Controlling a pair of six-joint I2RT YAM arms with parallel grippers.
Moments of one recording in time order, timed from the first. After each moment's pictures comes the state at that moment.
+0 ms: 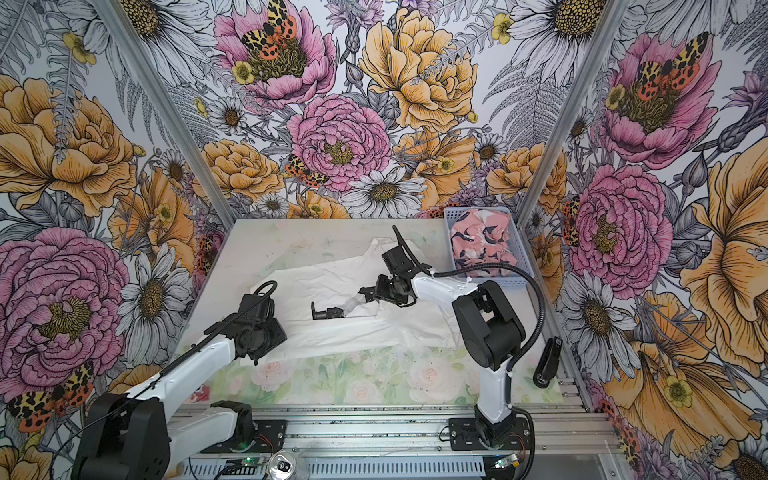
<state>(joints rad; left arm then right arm) -0.18 1.13 0.54 -0.56 -0.06 -0.77 0.53 1.94 1.34 -0.41 -0.25 0.72</state>
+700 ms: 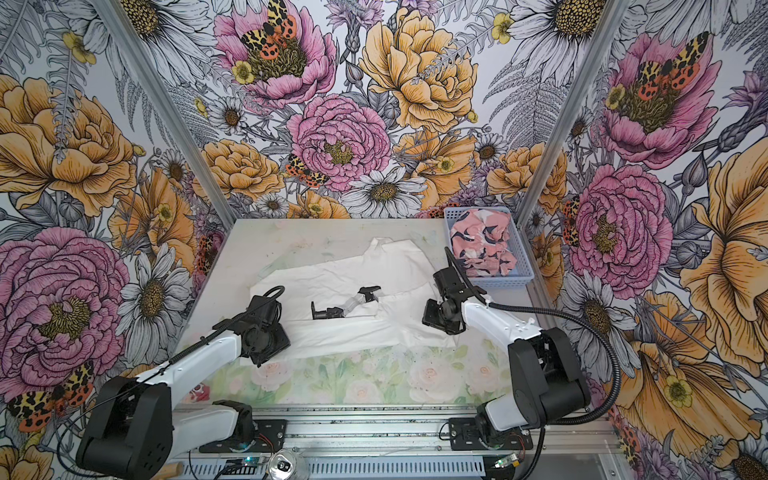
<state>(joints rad) -0.21 1.21 0.55 -0.61 -0.07 -0.79 0.31 1.45 0.82 -0.64 -0.19 0.58</state>
